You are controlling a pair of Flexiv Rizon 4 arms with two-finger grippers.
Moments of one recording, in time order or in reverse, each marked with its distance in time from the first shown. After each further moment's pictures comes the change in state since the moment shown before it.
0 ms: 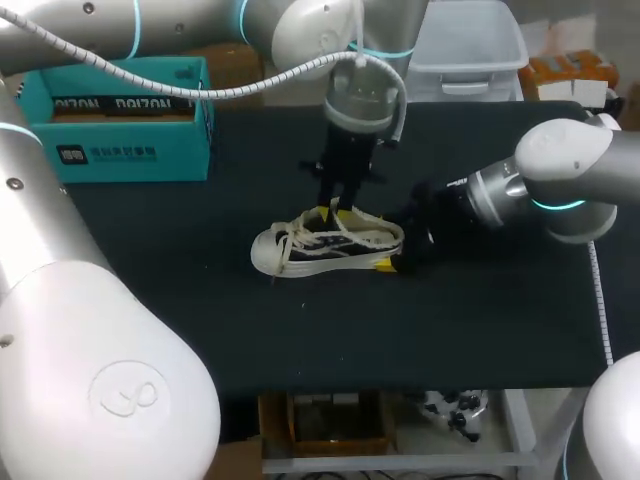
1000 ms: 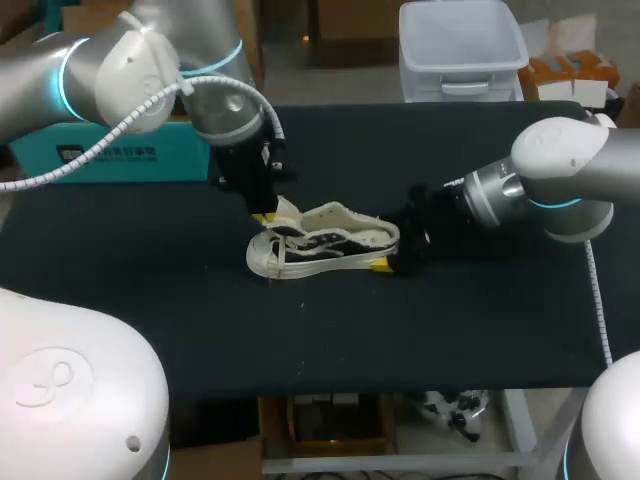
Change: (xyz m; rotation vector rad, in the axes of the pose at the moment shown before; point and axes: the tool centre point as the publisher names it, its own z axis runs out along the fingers) left arm -0.101 0.009 0.027 0.101 0.384 0.084; right arm 0.001 0.005 0.004 -0.004 0.003 -0.001
